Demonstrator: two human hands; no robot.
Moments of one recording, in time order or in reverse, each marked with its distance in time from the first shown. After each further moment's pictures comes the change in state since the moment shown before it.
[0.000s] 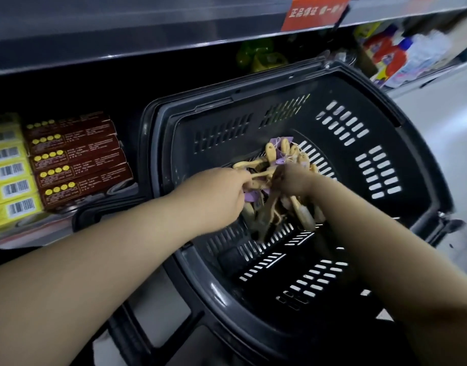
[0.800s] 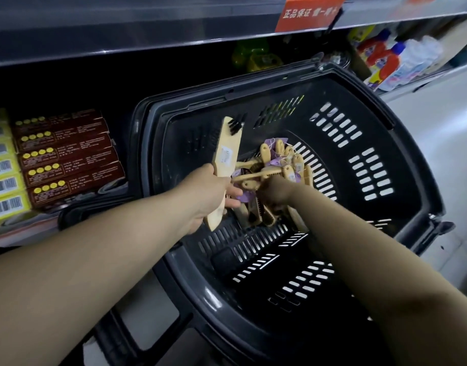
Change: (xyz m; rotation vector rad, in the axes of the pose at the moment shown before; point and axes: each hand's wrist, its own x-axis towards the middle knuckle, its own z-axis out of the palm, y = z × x) left_hand 0.014 0.006 0.014 -1.139 0.086 -0.539; right_hand 0.011 0.007 0.024 0.032 -0.212 0.001
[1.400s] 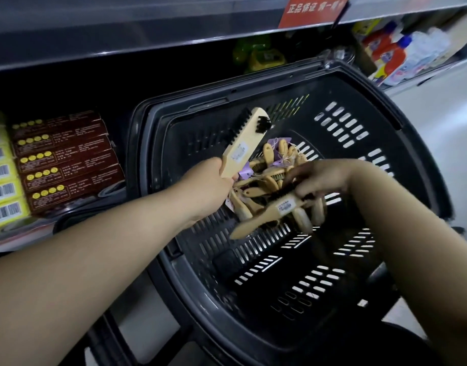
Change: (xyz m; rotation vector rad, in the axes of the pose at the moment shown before) left_hand 0.014 0.005 -0.013 0.471 0.040 0.217; right_hand -0.040 0.014 -0.075 0.195 -0.311 -0.021
